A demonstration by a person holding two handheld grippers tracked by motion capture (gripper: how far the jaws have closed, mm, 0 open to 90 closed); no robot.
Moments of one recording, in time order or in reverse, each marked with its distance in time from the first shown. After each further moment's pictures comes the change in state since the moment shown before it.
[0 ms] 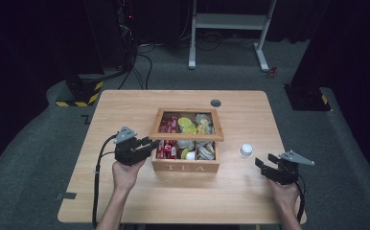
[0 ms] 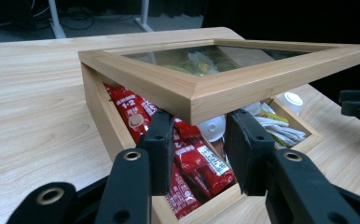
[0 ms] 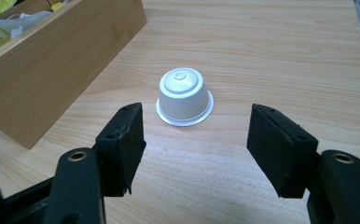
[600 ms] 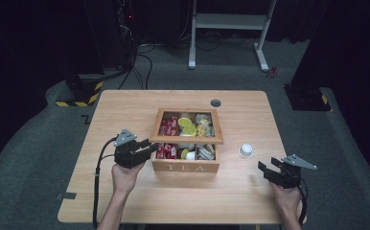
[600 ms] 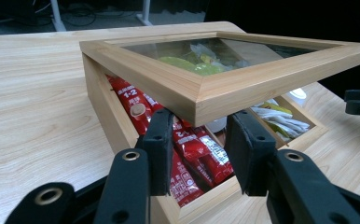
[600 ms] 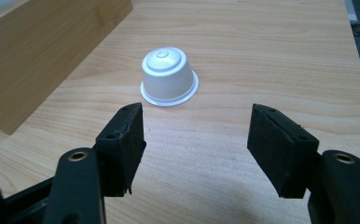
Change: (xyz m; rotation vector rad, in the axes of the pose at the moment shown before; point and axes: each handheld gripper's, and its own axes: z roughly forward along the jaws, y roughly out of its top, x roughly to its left) left arm 0.000 -0.008 -0.001 0.010 0.006 0.006; right arm -0.008 -0.015 -0.002 0.018 -0.030 0.015
